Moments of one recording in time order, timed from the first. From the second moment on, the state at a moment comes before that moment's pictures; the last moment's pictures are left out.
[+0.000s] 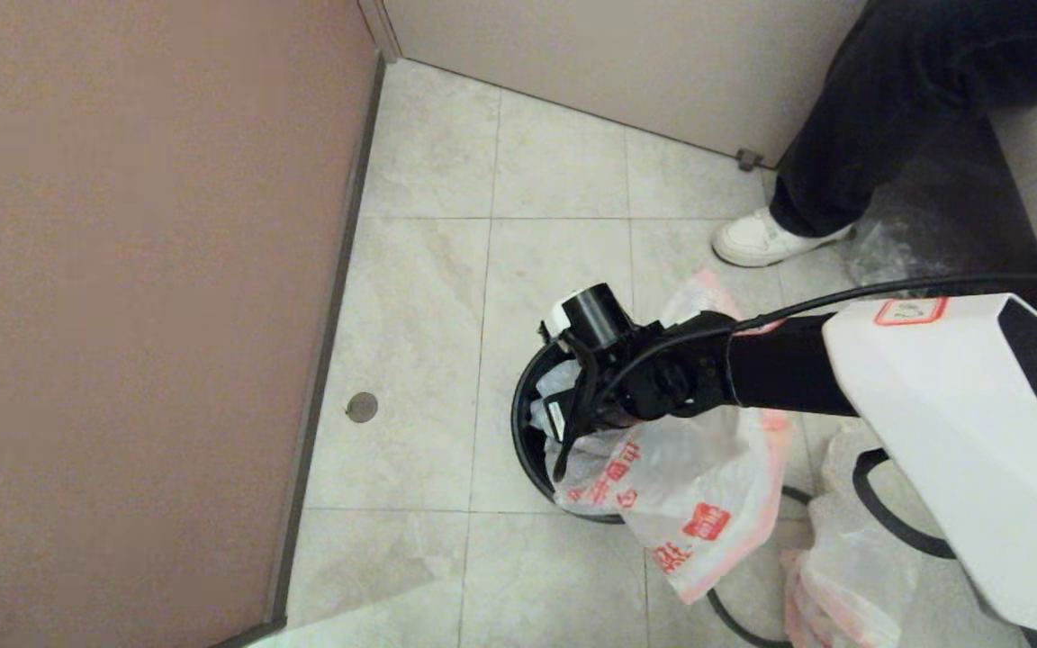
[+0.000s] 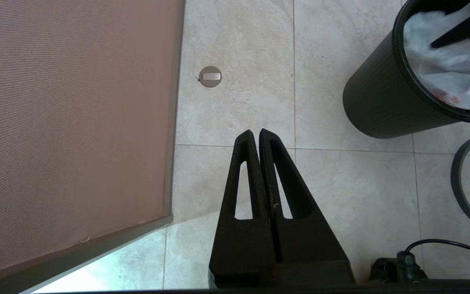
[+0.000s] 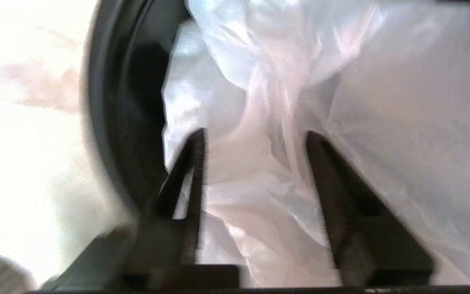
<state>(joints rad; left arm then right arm) 0.00 0.00 0.00 0.00 0.01 -0.02 0.70 2.34 -1.95 0.38 -0.25 0.20</state>
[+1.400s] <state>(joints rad) 0.00 0.00 0.00 0.00 0.01 -0.02 0.58 1.27 -1.17 0.86 -0.25 0.39</state>
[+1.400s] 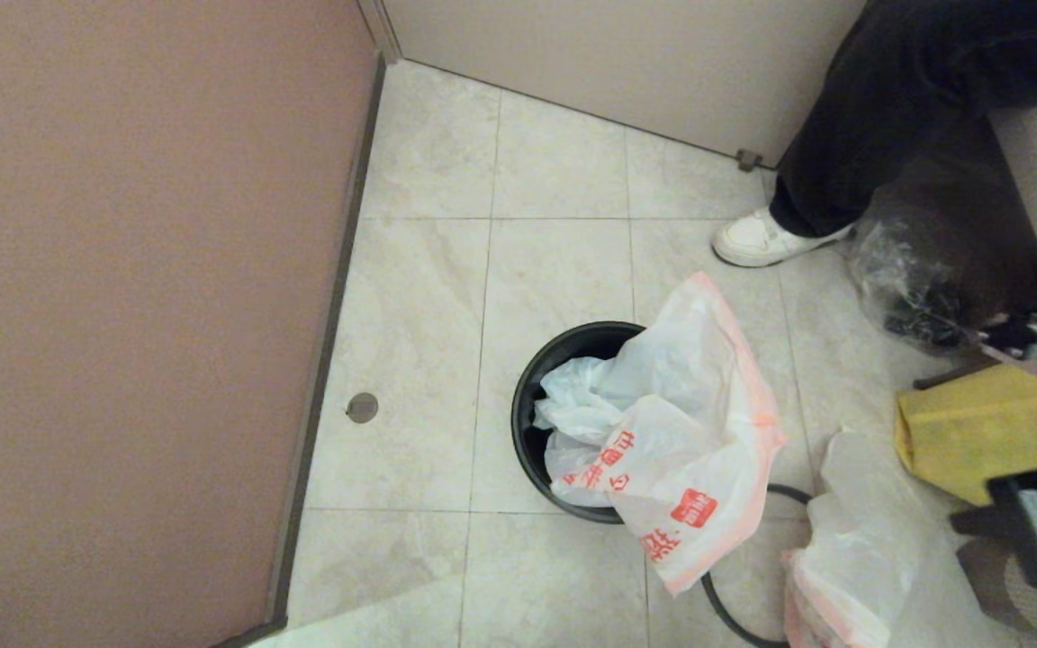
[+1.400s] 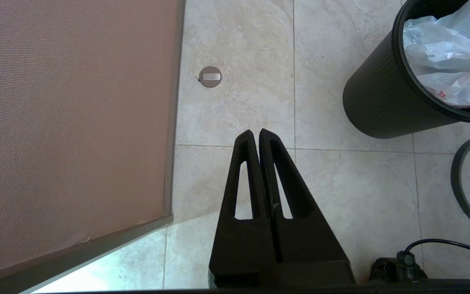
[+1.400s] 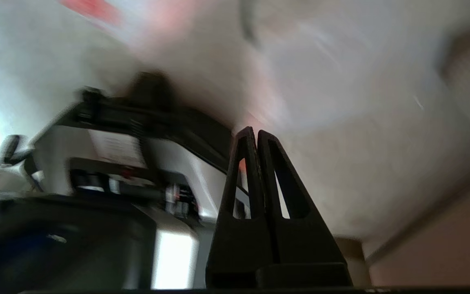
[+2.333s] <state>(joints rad) 0.00 0.00 -0.01 0.01 0.01 -0.02 0.10 0.35 -0.88 1.00 -0.13 0.60</state>
